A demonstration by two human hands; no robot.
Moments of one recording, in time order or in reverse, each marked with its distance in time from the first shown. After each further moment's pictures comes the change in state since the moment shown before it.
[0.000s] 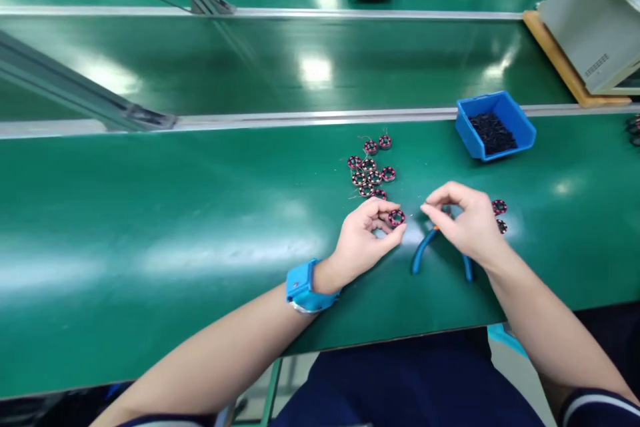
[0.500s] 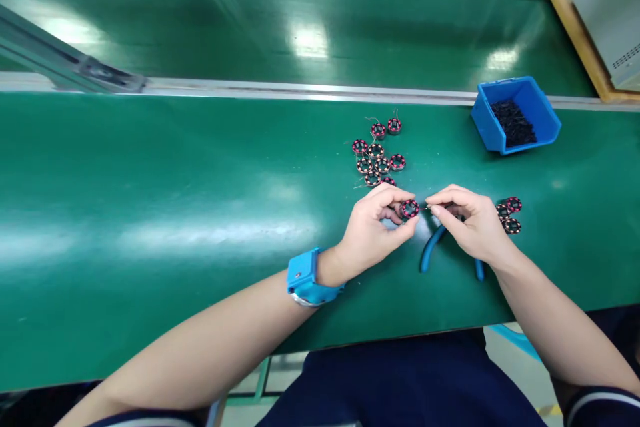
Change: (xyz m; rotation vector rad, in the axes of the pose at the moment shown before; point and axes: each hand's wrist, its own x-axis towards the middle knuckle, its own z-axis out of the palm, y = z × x) left_hand 0.006 0.003 0.001 0.086 -0.065 0.145; right_hand -0.010 0.012 0.009 0.119 -0.176 0.073
